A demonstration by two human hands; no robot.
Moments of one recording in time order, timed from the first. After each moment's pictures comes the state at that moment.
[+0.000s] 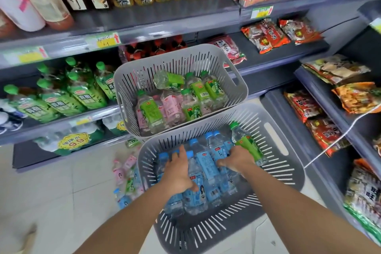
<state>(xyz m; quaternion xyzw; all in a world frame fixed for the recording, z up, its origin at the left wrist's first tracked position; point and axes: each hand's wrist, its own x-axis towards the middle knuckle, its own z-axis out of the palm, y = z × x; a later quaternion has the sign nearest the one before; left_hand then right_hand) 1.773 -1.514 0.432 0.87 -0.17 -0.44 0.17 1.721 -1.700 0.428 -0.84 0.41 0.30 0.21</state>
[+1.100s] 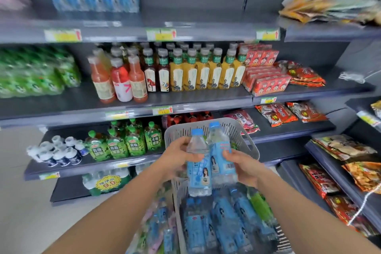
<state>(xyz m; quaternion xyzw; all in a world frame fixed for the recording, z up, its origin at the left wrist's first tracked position) 1.842 -1.437 0.647 0.68 -0.04 -0.34 0.65 1.771 -1.649 0.628 -0.57 0.17 0.21 0.78</state>
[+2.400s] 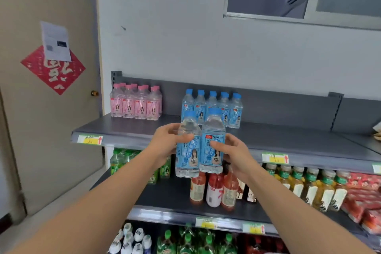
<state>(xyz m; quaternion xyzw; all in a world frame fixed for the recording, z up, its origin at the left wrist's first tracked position) 2.021 -1.118 0.910 0.69 -0.07 0.01 0.72 2.014 -1.319 0.888 -0.67 -0.08 -0.05 0.74</state>
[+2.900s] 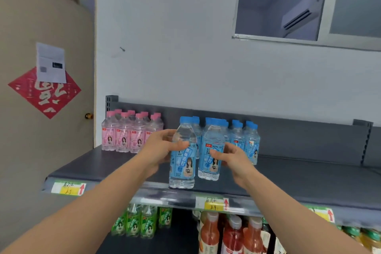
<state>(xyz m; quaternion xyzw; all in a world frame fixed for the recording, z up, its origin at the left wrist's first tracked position) 2.146 -1.075 0.960 0.69 -0.11 0.03 0.72 2.177 -1.294 0.923 -0.71 -0.06 -0.07 0.70</state>
